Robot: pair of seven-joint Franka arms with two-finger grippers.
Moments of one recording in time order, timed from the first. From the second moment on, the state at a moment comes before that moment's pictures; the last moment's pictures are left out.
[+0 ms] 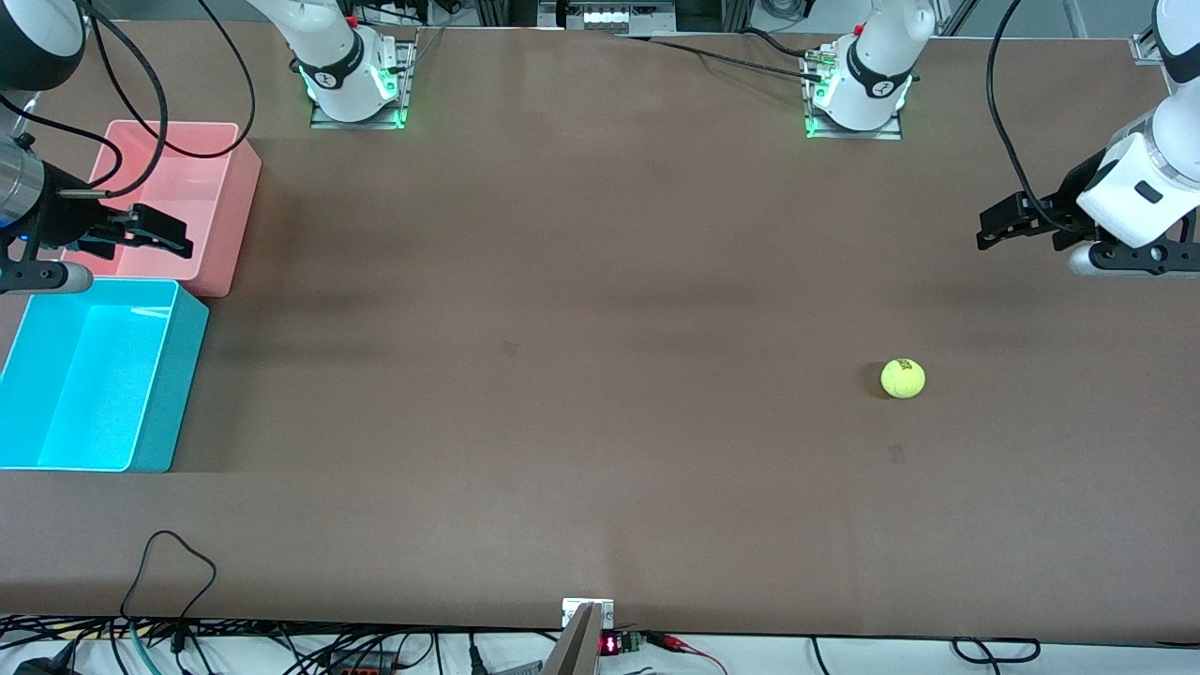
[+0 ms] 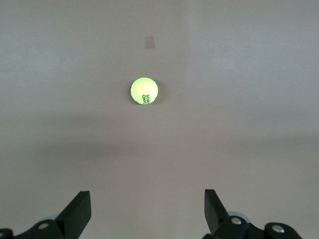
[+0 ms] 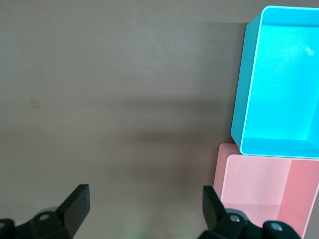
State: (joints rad) left arm 0.06 -0.02 -0.08 -1.73 -0.04 1.63 -0.03; right arm -0.01 0.11 0.02 -1.56 0.00 1.55 -0.02
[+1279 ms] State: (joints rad) left arm 0.19 0.36 -0.08 -1.77 0.03 1.96 0.57; right arm 0.00 0.11 0.03 -1.56 0.00 1.56 -0.02
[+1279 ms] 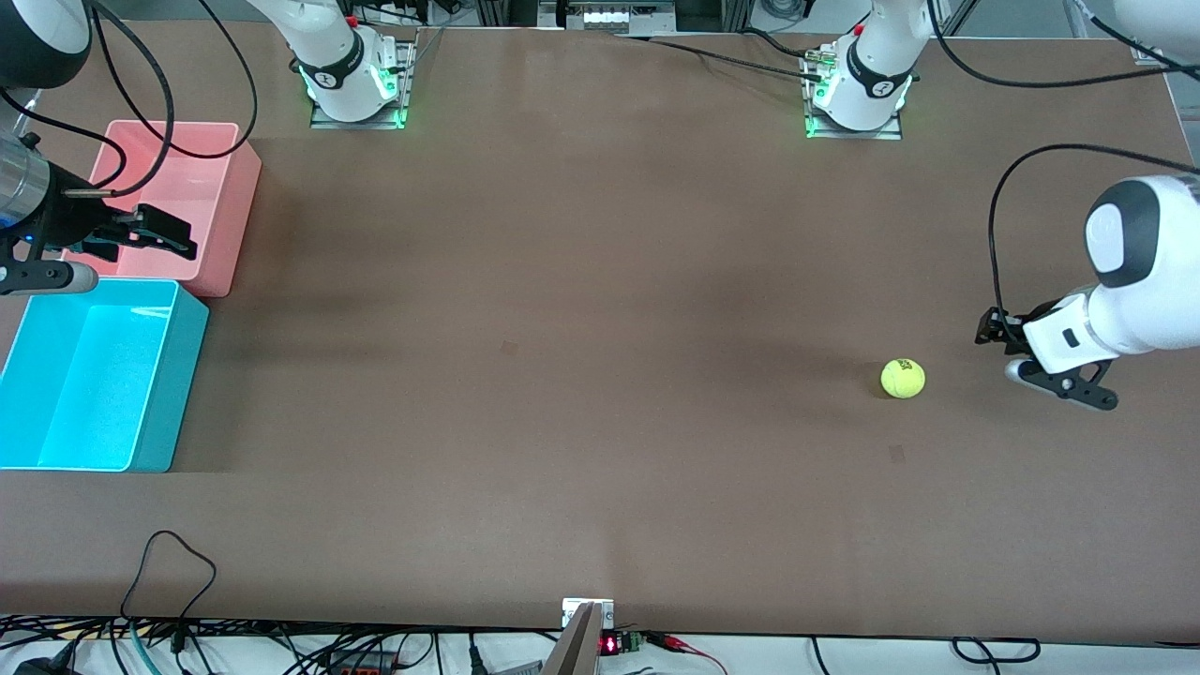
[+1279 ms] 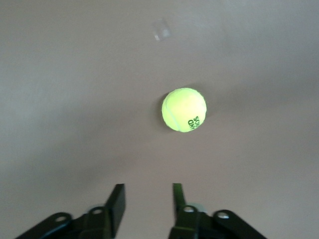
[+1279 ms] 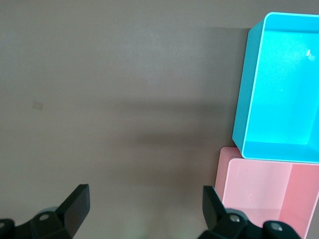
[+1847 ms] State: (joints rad) left arm 0.23 0.52 -0.08 -1.77 0.15 2.08 1.14; right arm 0.00 0.11 0.02 -1.56 0.00 1.56 -0.02
